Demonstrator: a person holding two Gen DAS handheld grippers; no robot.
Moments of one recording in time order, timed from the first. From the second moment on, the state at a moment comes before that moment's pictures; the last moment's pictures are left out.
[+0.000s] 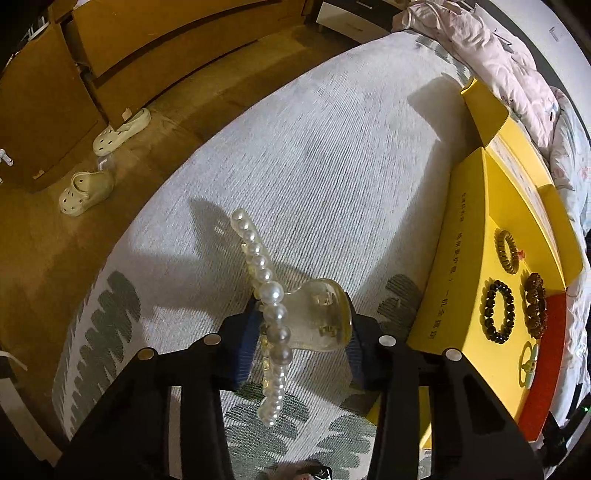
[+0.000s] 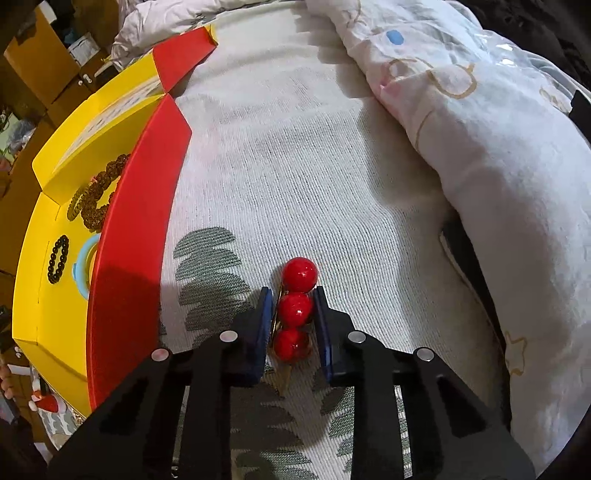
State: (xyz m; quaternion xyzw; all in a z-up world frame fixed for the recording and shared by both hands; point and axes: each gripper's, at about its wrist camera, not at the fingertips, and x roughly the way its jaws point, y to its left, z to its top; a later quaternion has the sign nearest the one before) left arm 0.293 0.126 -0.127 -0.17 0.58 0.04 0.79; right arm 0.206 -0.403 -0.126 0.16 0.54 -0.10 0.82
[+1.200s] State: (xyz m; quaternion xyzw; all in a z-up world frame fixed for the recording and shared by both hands) left arm 0.273 -0.016 -0.078 -0.08 0.55 -0.10 0.83; right arm 0.260 -0.201 -0.074 0.10 0.51 0.10 0.85
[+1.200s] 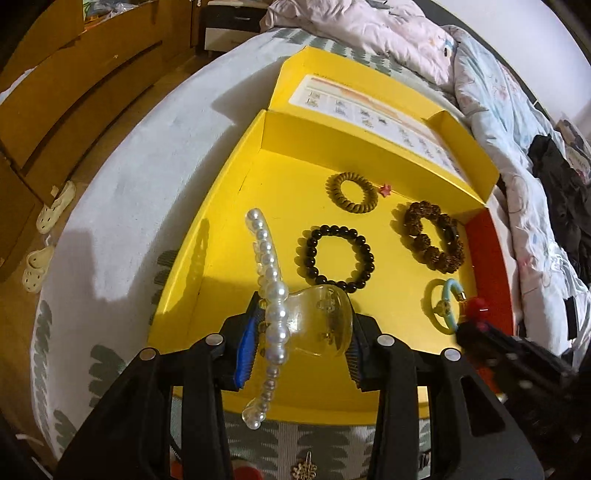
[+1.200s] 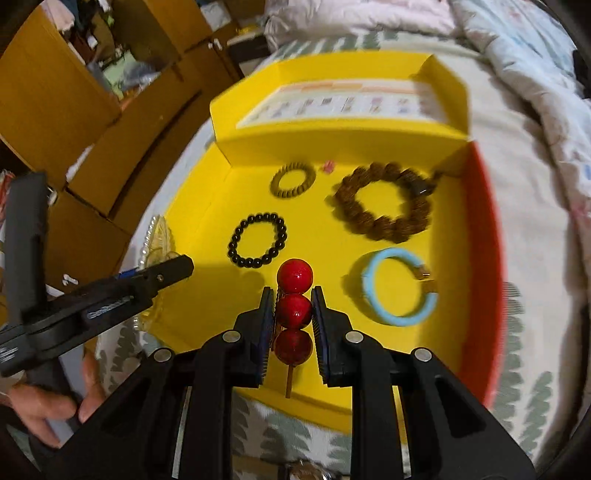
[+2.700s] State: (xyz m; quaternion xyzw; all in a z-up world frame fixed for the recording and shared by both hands) left arm 0.223 0.018 -0.038 -0.05 0.52 -0.12 0.85; right arm 0.188 -0.266 -0.024 0.09 0.46 0.05 0.88
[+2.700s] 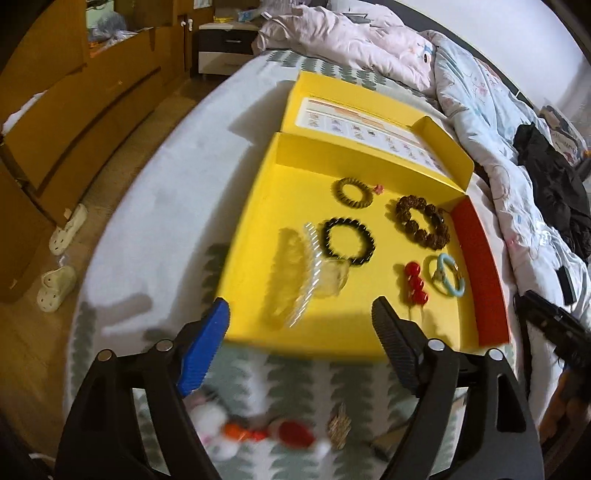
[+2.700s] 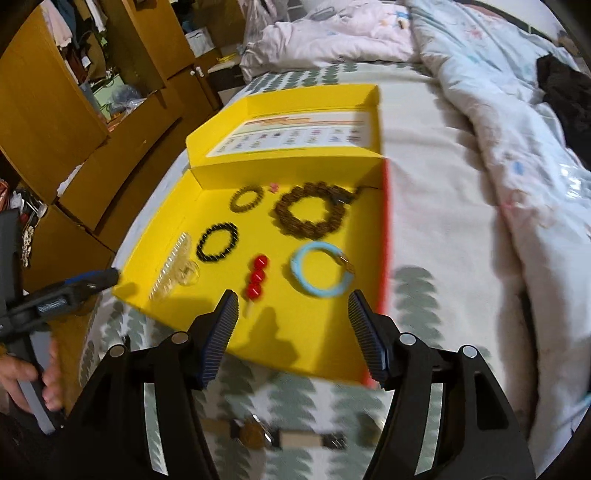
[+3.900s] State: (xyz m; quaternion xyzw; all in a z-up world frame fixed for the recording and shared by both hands) left arm 0.152 0.058 -0.112 0.02 0.59 -0.06 0.80; right arm 0.061 -0.368 -0.095 0.10 0.58 -0.10 0.81
